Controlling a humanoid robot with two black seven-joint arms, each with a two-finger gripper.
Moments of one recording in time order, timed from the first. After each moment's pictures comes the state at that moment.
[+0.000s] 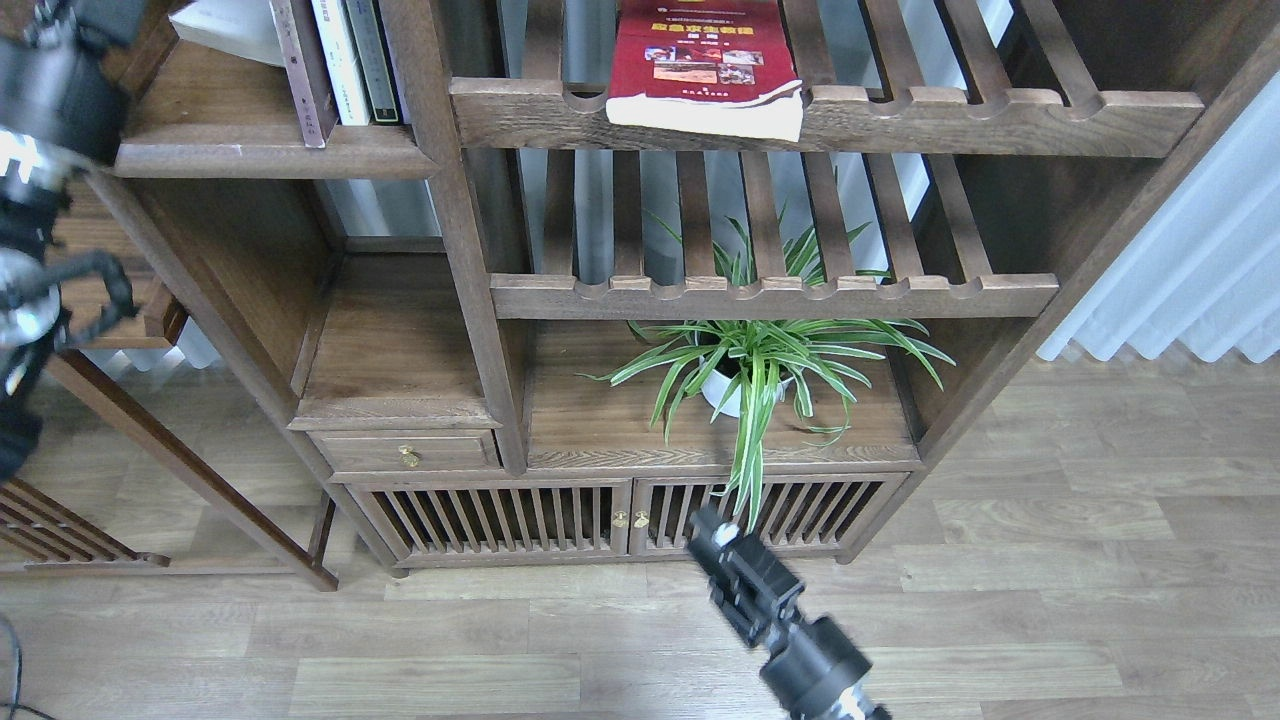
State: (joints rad) left arm -0.55 0.47 -1.14 -1.08 0.16 -0.49 -0.26; right arm -0.28 0.01 1.10 1.37 0.09 0.58 -0.11
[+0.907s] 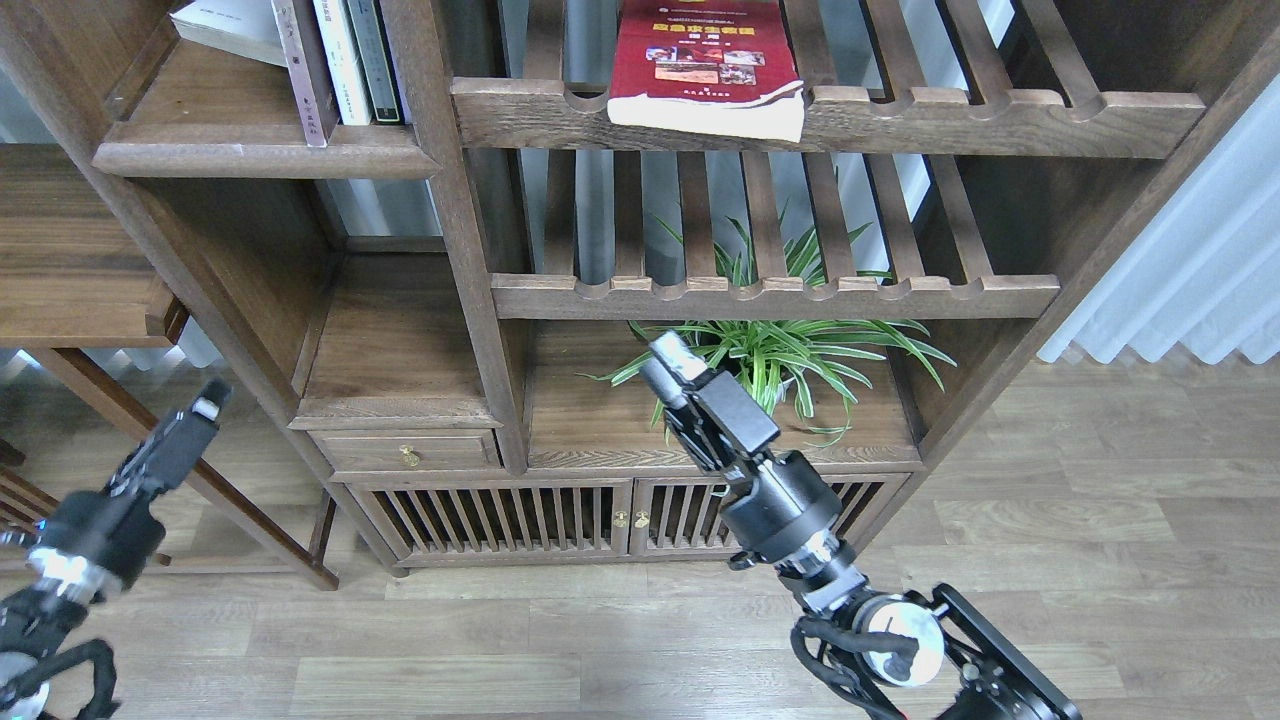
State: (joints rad) left arm 0.04 0.47 -1.14 -1.04 0.15 -0.49 -0.24; right arm 0.09 0.01 0.96 1.42 0.07 0.58 -0.01
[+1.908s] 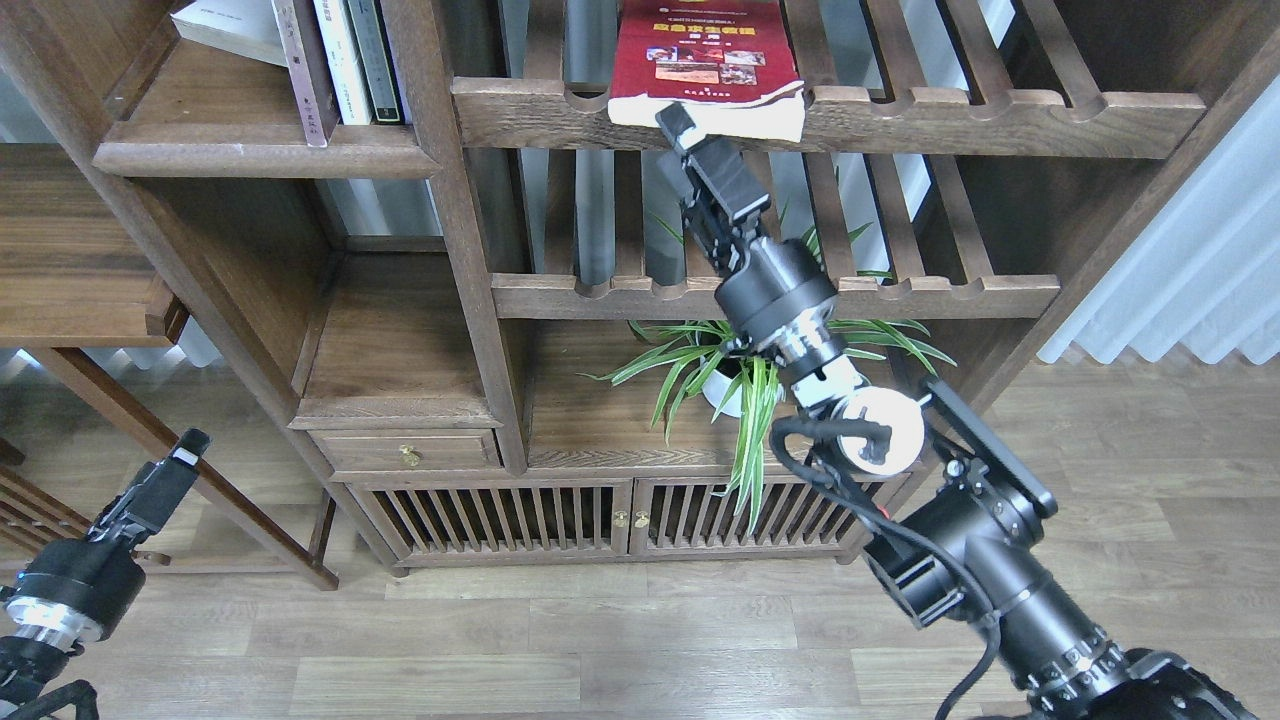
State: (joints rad) left arm 0.05 0.46 -1.16 -1.02 0.15 -0.49 -0.24; right arm 0.48 0.02 1.09 1.30 0.08 0.27 0.07
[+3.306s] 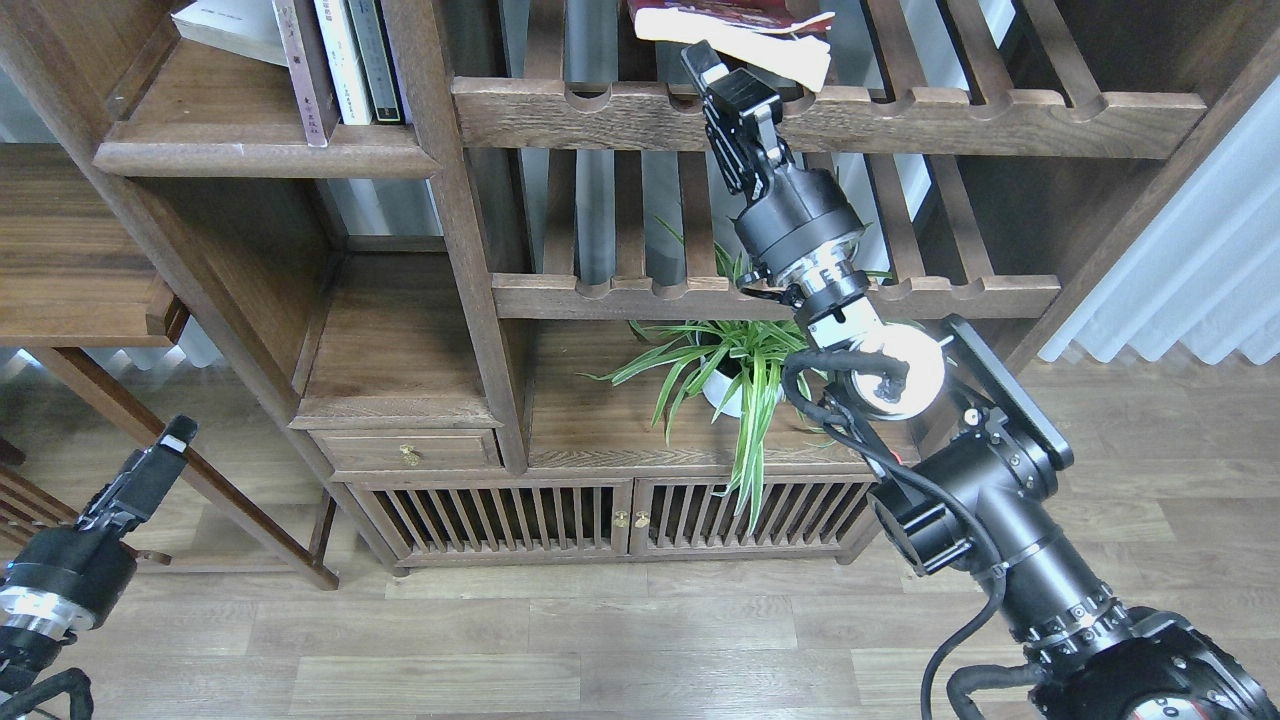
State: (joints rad) left arm 0.04 0.46 -1.19 -1.02 0.14 -0.49 -0.24; right arm 0.52 0.01 1.13 1.33 0.09 0.20 0.07
